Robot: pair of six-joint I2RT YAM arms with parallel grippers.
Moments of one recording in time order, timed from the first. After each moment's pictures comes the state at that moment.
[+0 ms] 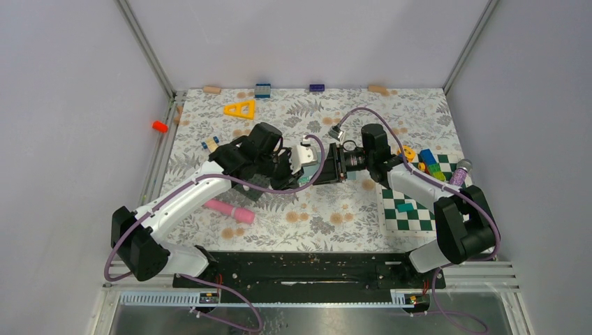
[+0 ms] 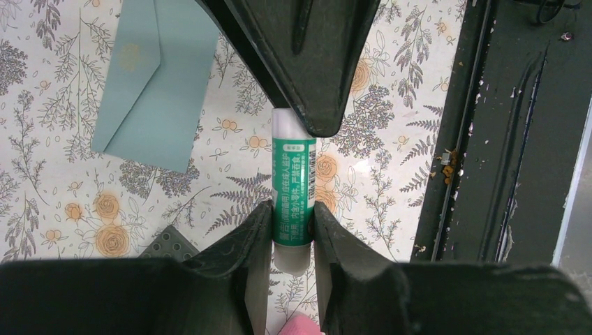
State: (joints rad) left arm -0.73 1.35 1.23 -0.71 0.47 0.47; right arm 0.42 1.49 0.85 0.18 -1.15 0.78
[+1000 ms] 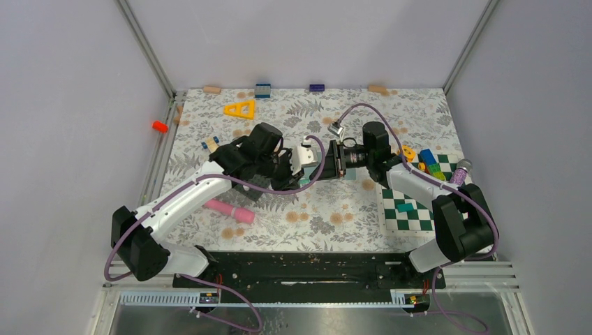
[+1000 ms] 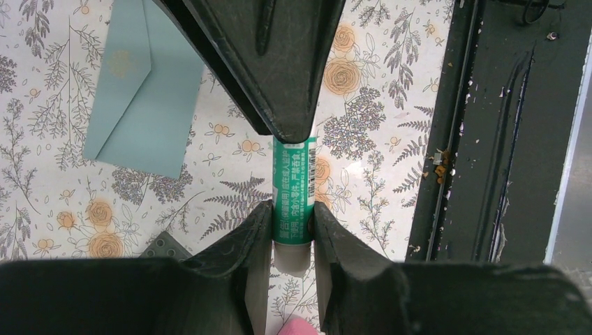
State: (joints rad) left arm -0.73 1.35 1.23 -0.71 0.50 0.47; right arm 0.42 1.51 0.85 0.31 -1.17 0.82
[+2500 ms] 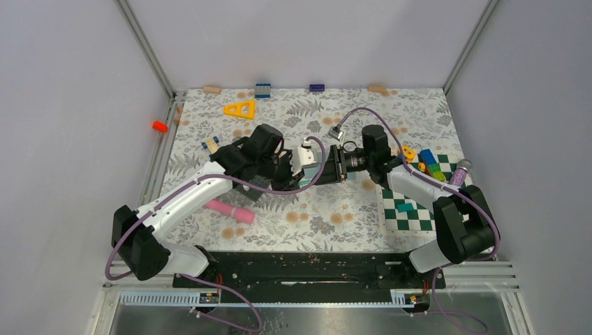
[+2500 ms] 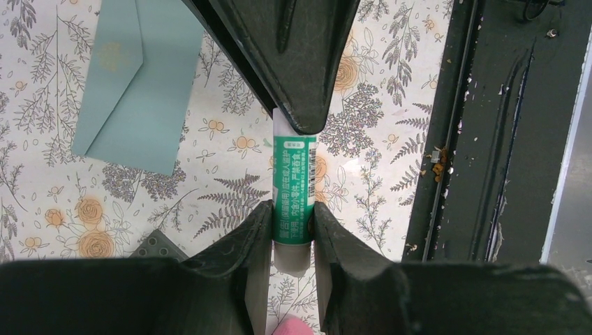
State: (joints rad) left arm -0.74 1.36 1.22 -0.71 0.50 0.47; right arm 0.42 1.49 0.83 0.22 -1.17 0.74
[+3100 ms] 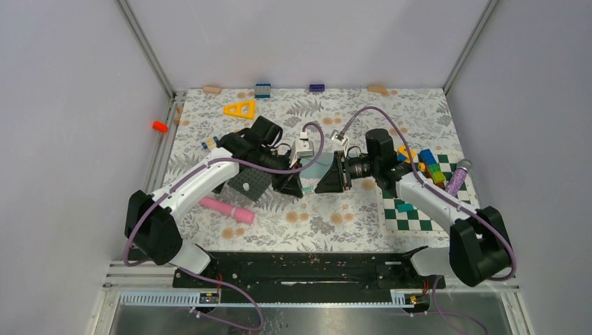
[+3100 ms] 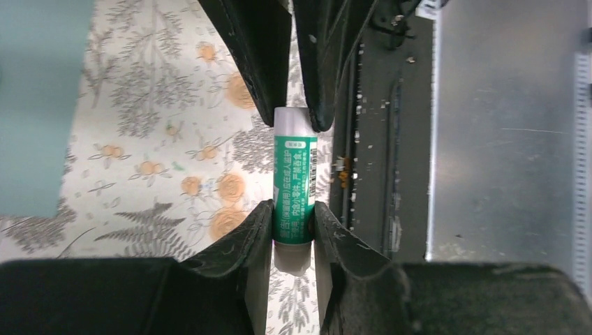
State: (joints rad) left arm -0.63 1.47 1.28 -0.80 0.83 0.44; right arm 0.44 1.37 0.80 0.08 -1.14 0.40
